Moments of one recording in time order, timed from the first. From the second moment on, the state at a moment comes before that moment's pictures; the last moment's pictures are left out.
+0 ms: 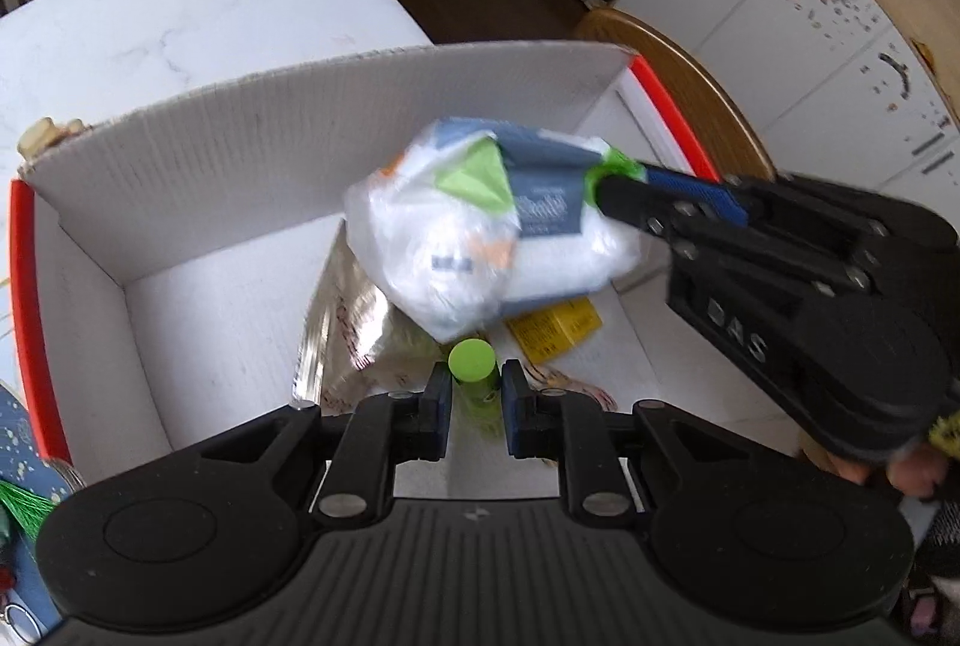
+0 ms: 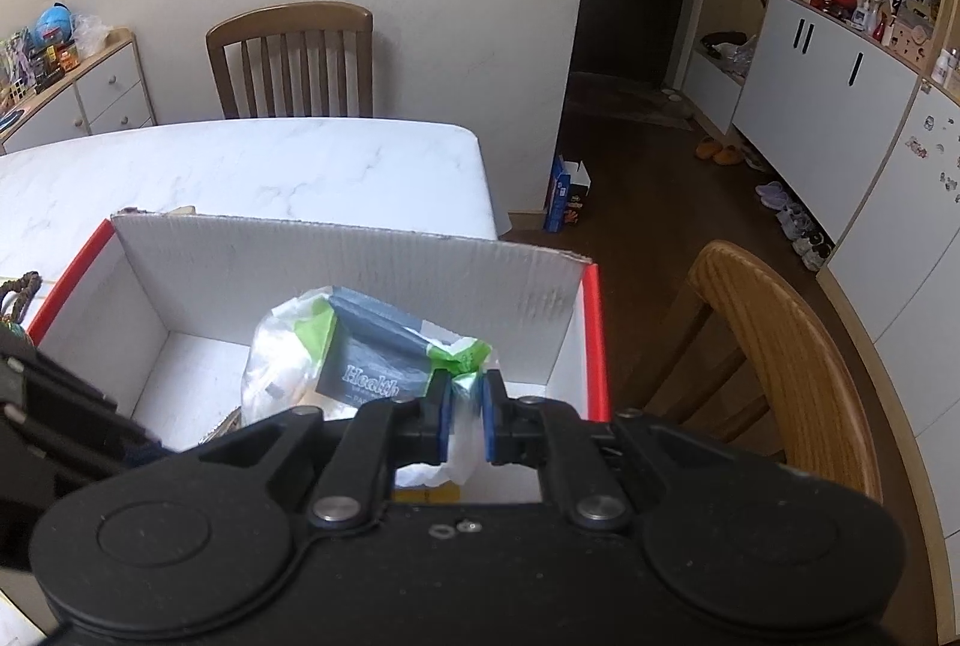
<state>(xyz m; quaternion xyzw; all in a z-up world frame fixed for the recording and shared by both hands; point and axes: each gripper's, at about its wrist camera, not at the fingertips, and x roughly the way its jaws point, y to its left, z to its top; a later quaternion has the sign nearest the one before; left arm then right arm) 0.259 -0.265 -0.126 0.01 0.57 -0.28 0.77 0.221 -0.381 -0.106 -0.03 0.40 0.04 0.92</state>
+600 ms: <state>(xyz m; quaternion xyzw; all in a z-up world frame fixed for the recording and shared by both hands) 0.266 -0.249 -0.133 -0.03 0.58 -0.23 0.78 0.203 -0.393 -0.096 0.00 0.41 0.07 0.91</state>
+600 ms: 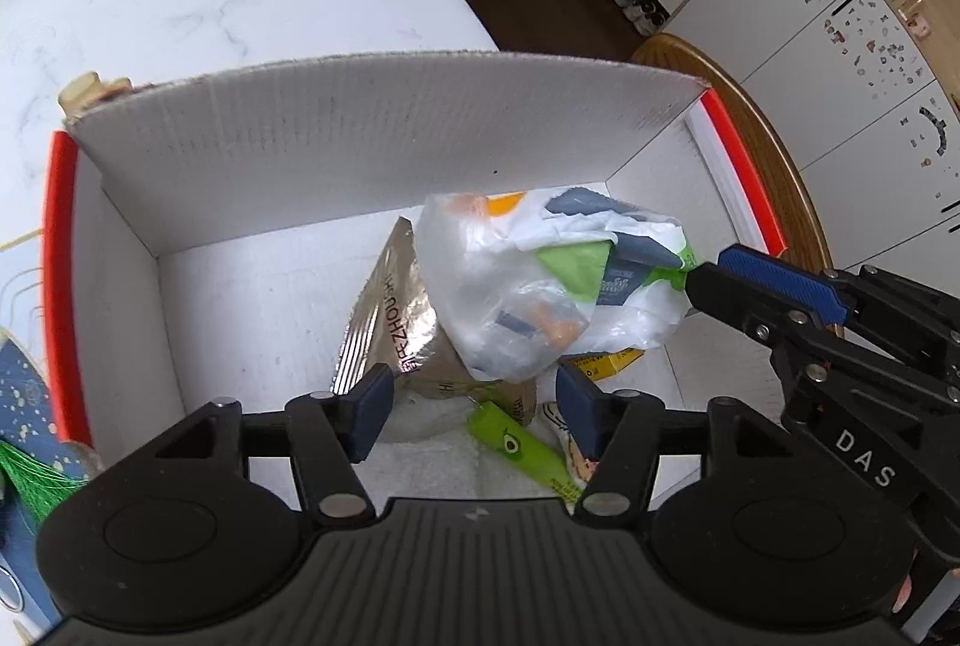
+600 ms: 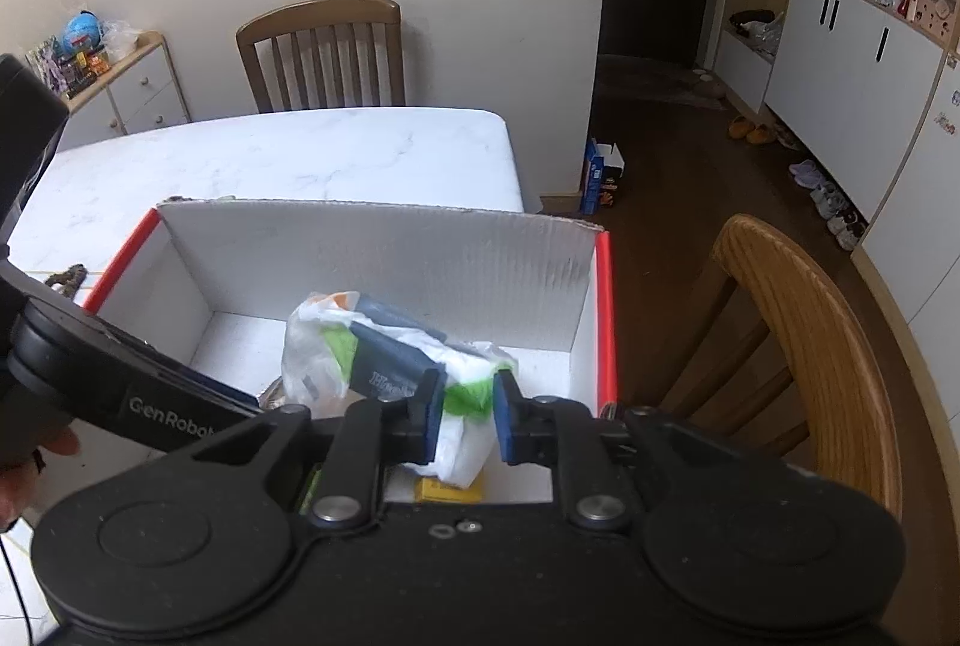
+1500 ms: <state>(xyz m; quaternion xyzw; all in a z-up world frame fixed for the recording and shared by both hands) 0.196 -0.185 -0.044 0.02 0.45 -0.23 0.86 0.162 -0.374 -0.053 0.02 0.39 0.13 0.91</state>
